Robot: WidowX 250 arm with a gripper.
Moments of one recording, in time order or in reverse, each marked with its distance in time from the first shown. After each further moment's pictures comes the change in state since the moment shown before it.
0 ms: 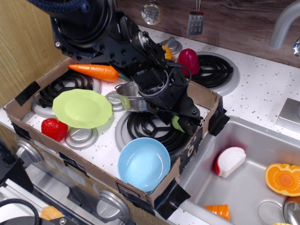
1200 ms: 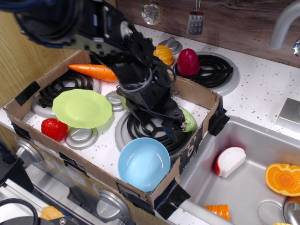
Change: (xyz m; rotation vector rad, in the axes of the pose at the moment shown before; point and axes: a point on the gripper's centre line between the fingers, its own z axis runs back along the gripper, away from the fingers) arm -0.015 0.010 0.027 0.040 0.071 -0.020
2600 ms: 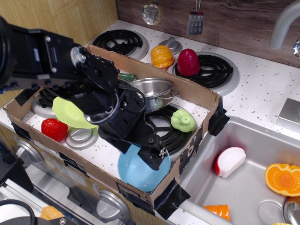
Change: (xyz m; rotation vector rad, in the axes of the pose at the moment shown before) arm -0.054 -0.010 0.028 -0.041 -0.010 0.097
